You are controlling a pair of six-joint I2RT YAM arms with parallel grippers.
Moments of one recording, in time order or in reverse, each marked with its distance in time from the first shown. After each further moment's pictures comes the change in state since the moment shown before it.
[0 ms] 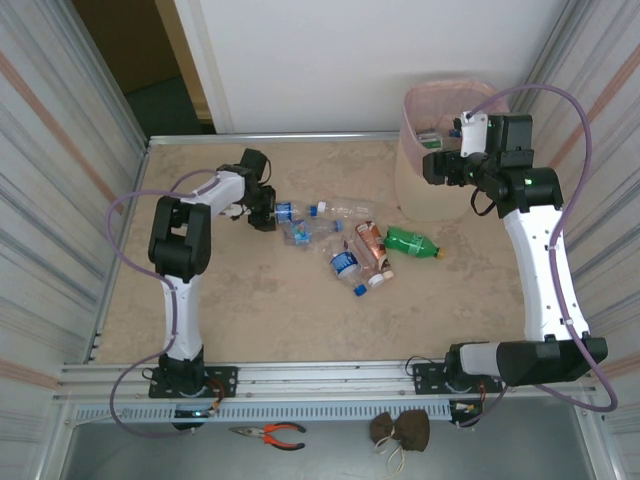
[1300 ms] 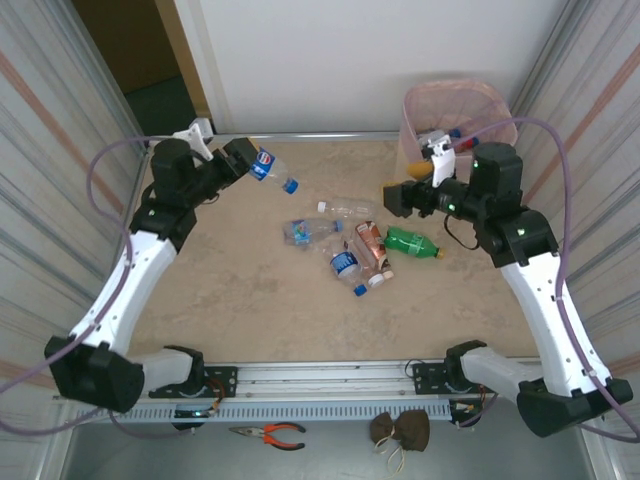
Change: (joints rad) left arm 0.020 -0.980 -0.460 0.585 0.169 1.091; right arm 0.263 -0.249 -0.246 0.288 -0.350 0.084
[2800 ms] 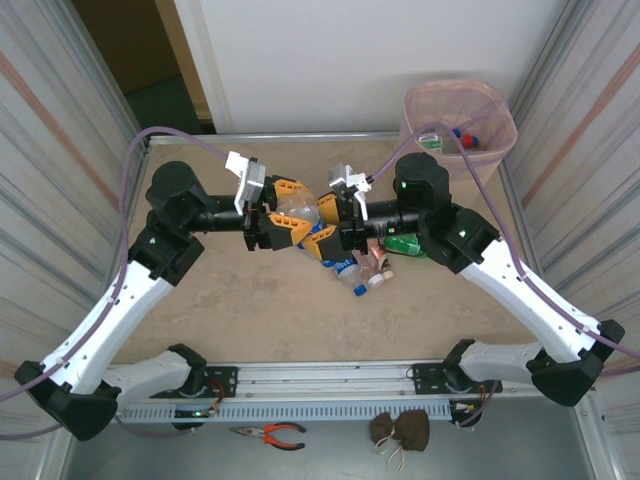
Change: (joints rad) left arm -0.322 -0.122 0.037 0.123 0.639 0.575; right arm 0.452 0.139 0.021 0.247 -0.280 0.048
